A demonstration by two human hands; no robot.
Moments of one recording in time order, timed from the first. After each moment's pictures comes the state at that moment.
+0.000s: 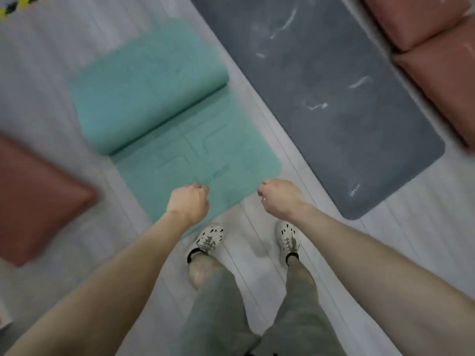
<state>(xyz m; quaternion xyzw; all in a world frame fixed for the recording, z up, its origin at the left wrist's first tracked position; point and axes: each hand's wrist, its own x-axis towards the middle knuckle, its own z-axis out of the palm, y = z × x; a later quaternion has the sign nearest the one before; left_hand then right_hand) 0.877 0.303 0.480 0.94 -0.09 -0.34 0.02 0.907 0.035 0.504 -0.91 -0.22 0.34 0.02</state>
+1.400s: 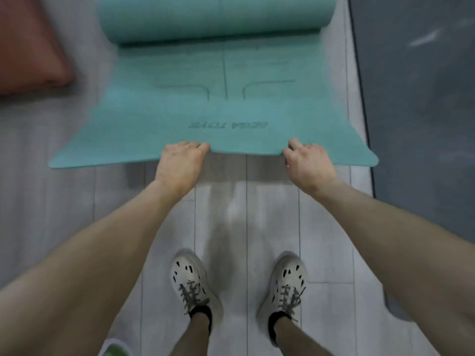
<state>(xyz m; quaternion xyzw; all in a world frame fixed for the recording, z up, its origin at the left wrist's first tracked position) 0.808 0.277 0.179 0.99 0.11 -0.10 0.00 0.969 0.013 0.148 -0.89 -0.43 0.11 -0.02</state>
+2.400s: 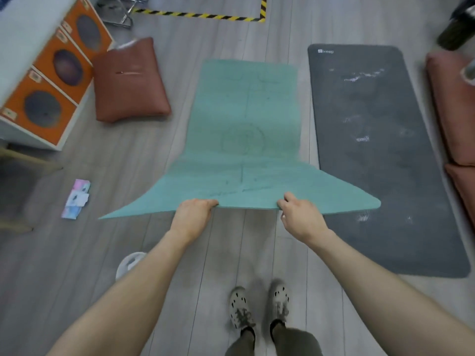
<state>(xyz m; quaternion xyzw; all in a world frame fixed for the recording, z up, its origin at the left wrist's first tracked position) 0.446 0.037 0.560 0.96 0.25 -0.09 0.12 0.641 -0.203 0.569 -0.87 -0.47 0.15 -0.03</state>
